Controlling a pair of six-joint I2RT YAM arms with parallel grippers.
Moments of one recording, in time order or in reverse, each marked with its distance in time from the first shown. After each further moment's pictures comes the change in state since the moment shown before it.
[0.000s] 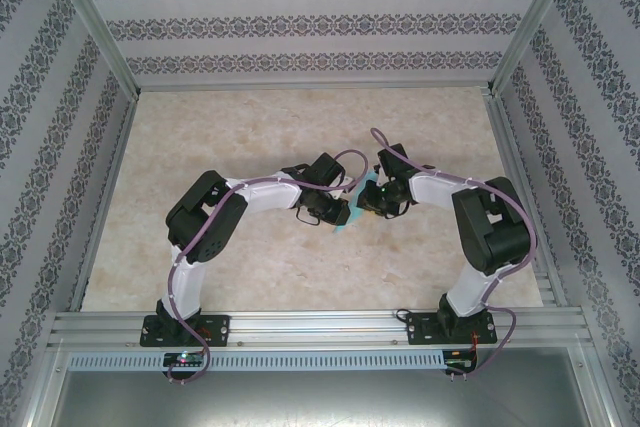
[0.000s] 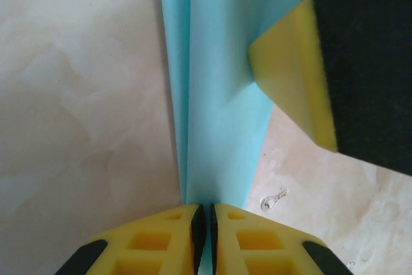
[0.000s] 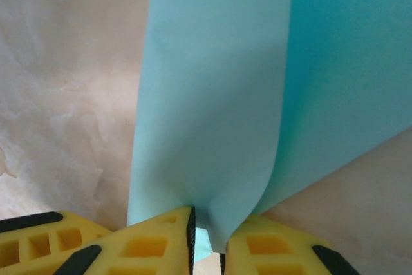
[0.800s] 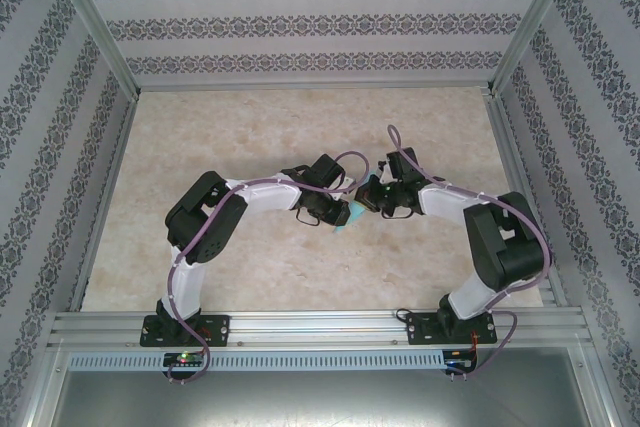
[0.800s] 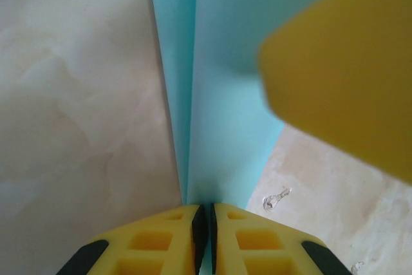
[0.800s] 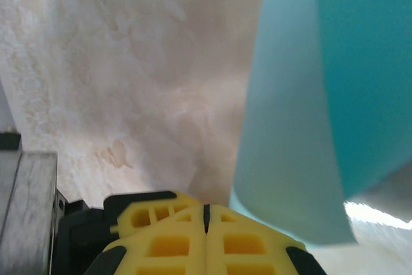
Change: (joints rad) left arm -0.003 -0.008 -0.019 0.023 -0.013 0.030; right arm -0.012 -0.092 -0.129 0.290 -0.175 0.235
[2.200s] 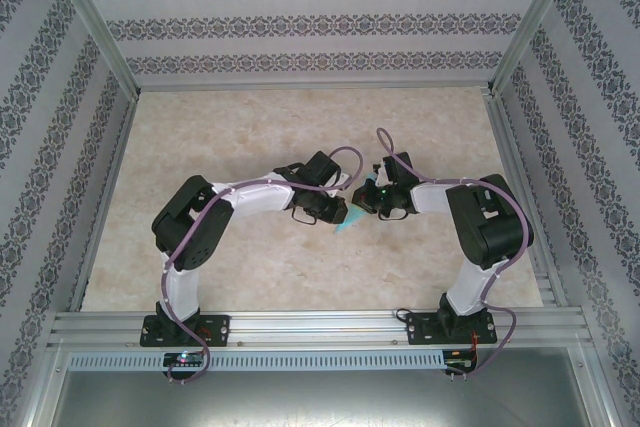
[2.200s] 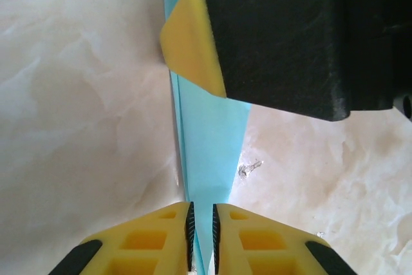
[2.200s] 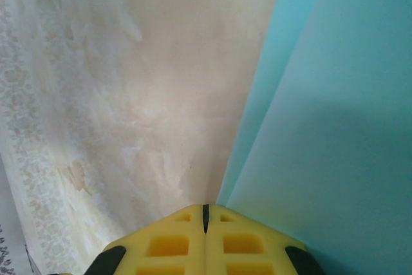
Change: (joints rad) left arm 0.008 -0.095 -0.029 -0.034 0.002 -0.070; right arm -0.014 0.145 -0.005 0.113 -0.003 -0.106
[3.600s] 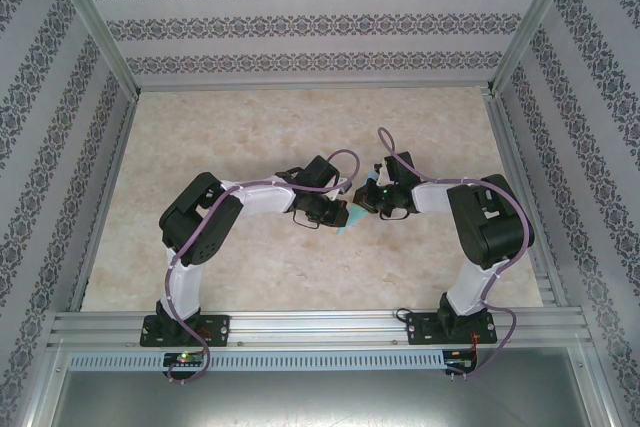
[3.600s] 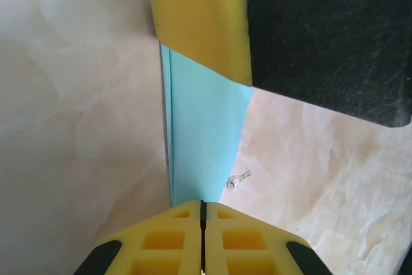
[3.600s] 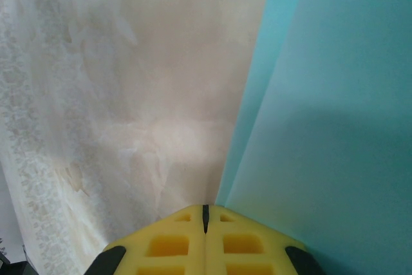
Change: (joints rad) left arm 0.006 0.055 -0.040 0.109 0.120 -0.100; right arm -0.011 -0.001 -0.001 -0.005 -0.001 -0.010
